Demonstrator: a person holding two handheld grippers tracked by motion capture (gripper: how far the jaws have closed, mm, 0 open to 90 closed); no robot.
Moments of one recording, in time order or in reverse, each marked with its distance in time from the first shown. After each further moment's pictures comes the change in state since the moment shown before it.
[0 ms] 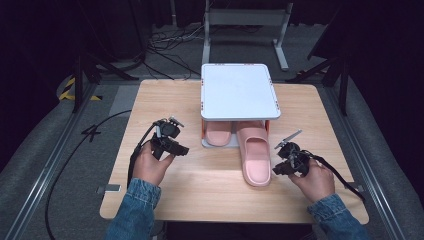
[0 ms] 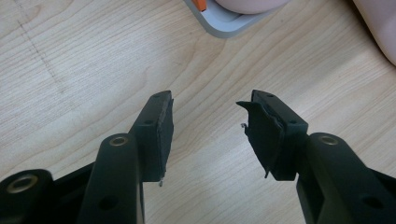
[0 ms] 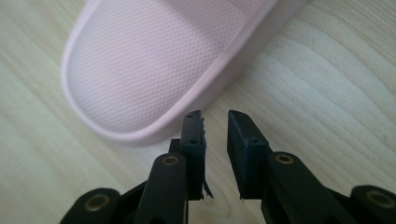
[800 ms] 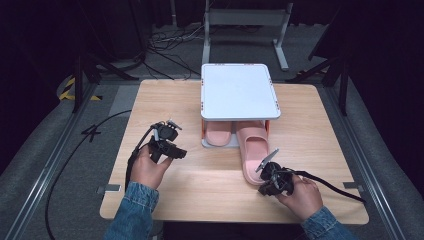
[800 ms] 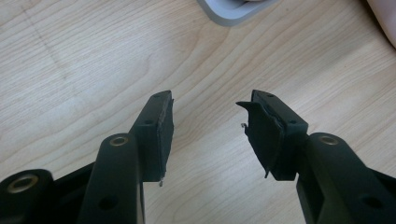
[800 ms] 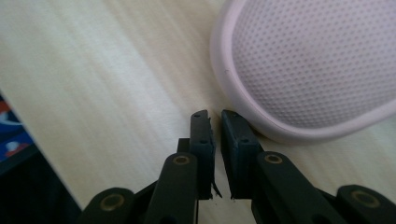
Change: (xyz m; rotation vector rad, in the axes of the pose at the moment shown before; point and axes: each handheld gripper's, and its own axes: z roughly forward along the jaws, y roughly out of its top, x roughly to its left) left arm 0.001 -0.014 -0.005 -0.003 0.022 -0.014; right arm 0.064 -0.003 0.025 0.085 0.071 -0.185
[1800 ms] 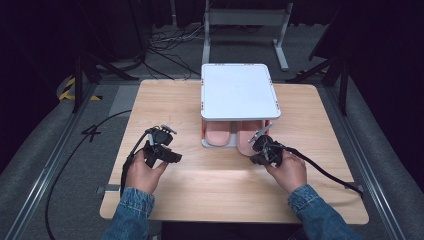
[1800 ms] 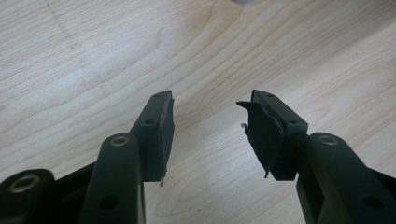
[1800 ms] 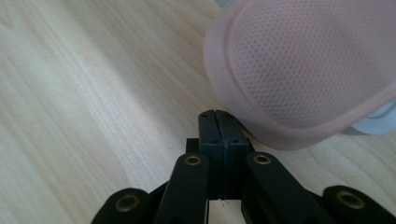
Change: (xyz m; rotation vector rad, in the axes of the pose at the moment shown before) left arm 0.003 -0.011 0.002 0.018 0.012 -0.020; right arm -0.045 0.057 -0.003 -0.143 -0.103 0.029
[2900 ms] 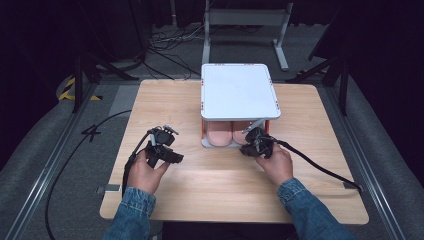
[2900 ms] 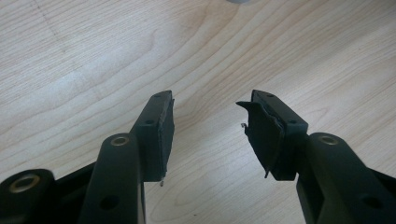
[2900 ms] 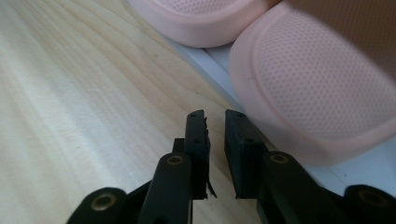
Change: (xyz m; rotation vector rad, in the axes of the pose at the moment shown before) left arm -0.001 -0.002 0.002 0.001 -0.009 -0.003; right arm -0.012 0.025 0.022 -0.144 0.024 0.030
